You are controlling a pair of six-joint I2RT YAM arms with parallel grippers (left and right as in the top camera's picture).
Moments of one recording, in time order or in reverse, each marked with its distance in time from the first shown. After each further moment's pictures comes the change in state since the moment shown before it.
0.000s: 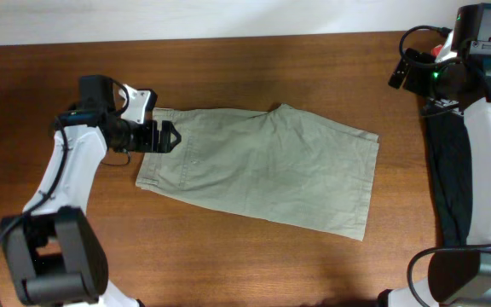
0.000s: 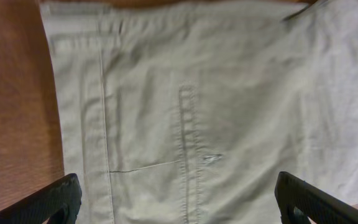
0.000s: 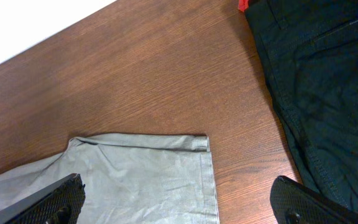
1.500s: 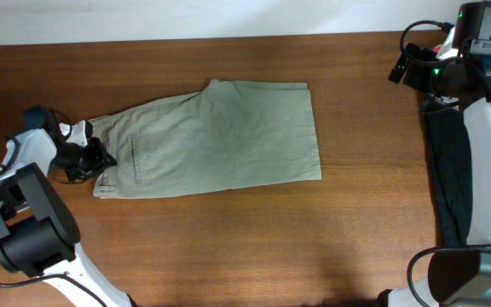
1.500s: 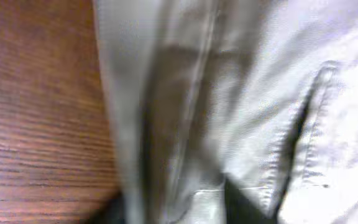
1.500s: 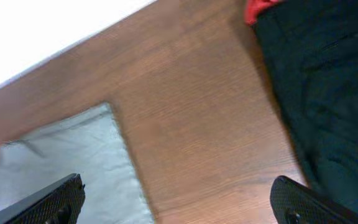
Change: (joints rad) left arm 0.335 0.289 0.076 -0.047 -0.074 -0.136; right arm 0.000 0.000 0.000 0.077 -0.047 0.030
